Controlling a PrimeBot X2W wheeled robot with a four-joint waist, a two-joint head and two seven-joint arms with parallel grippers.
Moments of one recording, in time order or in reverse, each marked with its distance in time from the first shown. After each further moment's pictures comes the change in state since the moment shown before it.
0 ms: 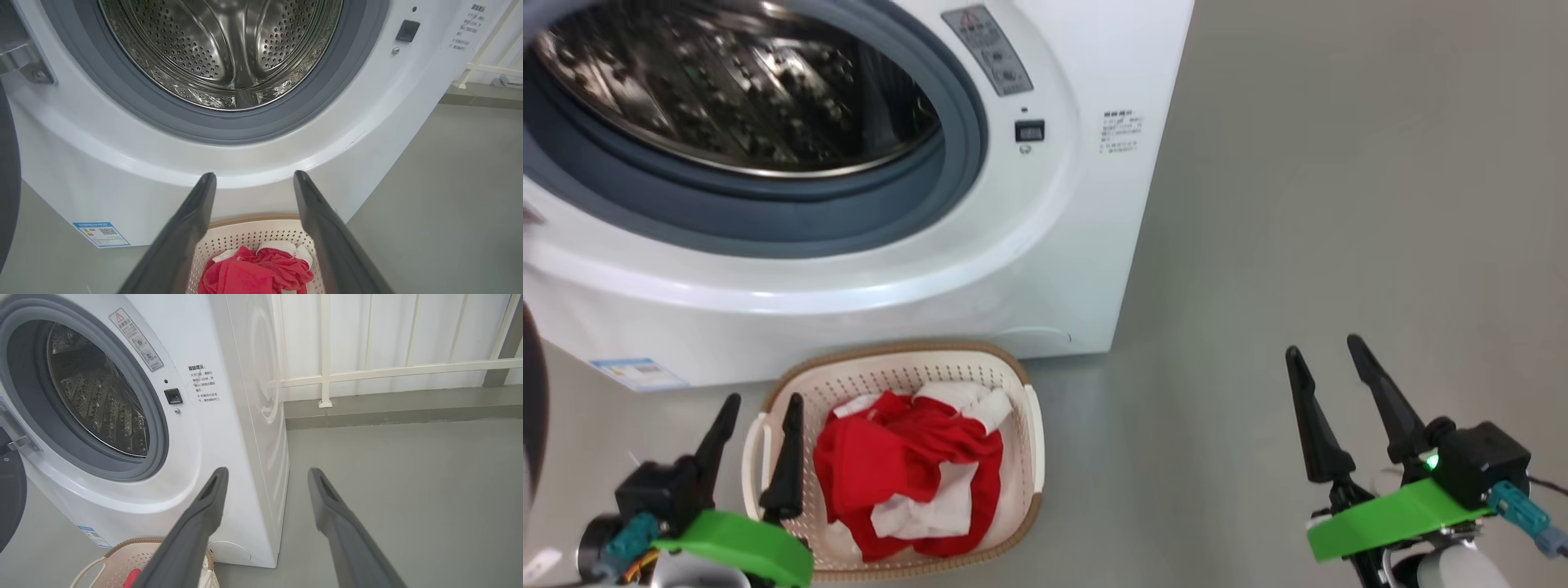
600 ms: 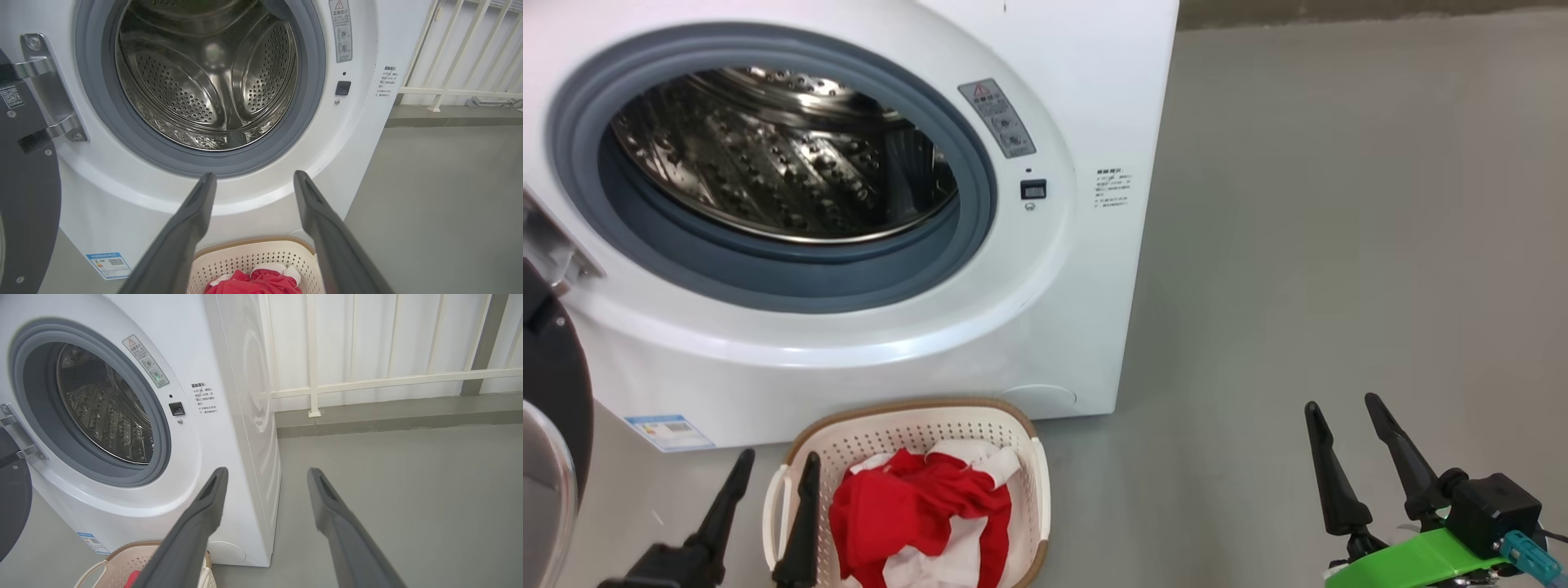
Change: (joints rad) left arm 0.223 -0.024 0.020 -0.249 0.059 0.000 0.000; right arm 0.113 0.002 -0.033 0.003 0.000 0.000 0.000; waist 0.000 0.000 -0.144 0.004
